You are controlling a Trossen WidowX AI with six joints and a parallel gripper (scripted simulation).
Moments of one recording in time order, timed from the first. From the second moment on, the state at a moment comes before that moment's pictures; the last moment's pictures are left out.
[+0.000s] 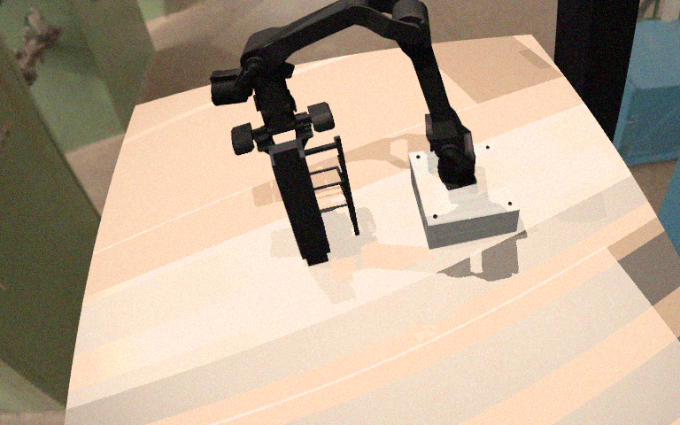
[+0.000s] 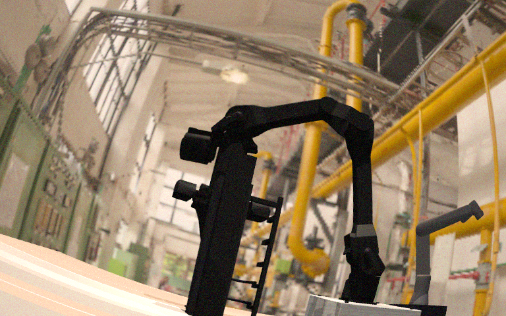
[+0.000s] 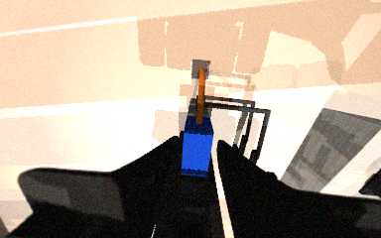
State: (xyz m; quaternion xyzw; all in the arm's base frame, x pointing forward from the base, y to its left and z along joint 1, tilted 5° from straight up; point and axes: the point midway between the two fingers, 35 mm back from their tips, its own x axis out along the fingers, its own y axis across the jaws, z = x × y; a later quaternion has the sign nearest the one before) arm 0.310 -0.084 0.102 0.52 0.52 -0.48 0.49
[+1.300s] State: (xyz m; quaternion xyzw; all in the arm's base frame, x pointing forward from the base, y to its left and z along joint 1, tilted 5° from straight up) arm 0.312 -0.084 0.091 0.52 0.53 -0.46 0.48
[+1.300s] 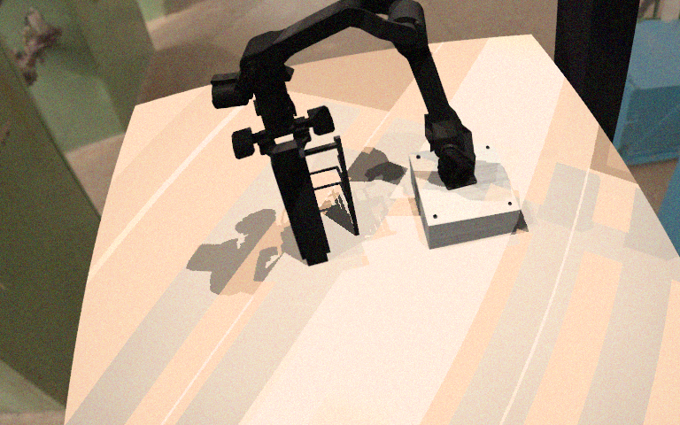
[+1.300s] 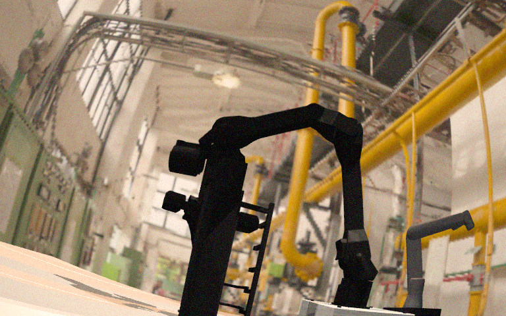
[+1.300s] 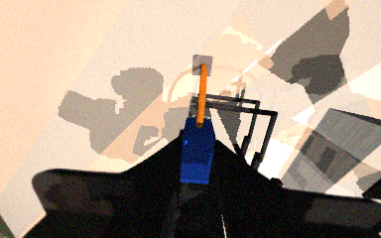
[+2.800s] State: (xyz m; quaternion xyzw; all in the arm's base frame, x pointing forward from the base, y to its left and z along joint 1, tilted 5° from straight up) arm 0.308 -0.136 0.090 0.51 0.53 -0.47 0.49
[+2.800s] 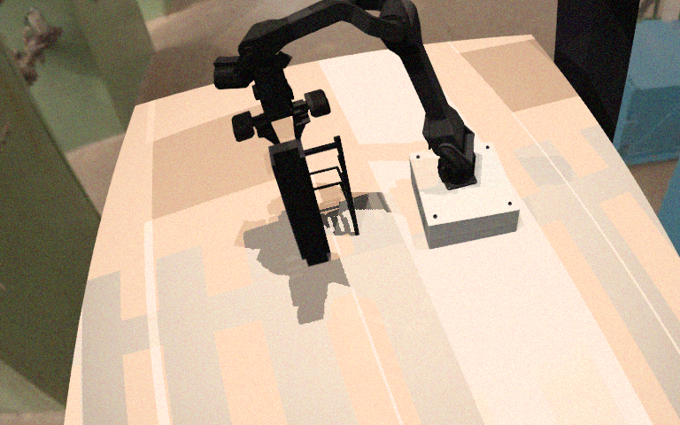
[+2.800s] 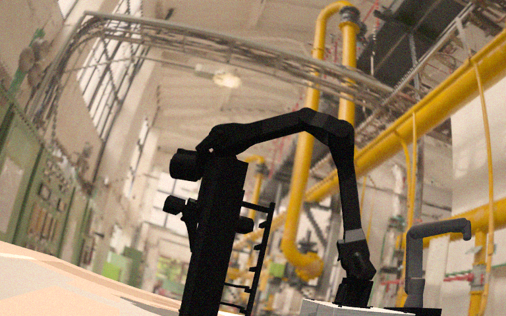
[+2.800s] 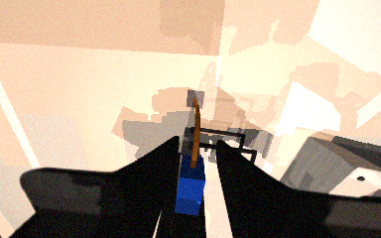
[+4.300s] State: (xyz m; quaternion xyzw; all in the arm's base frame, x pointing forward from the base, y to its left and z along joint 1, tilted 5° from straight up) arm 0.310 -0.090 0.101 0.52 0.52 -0.48 0.49
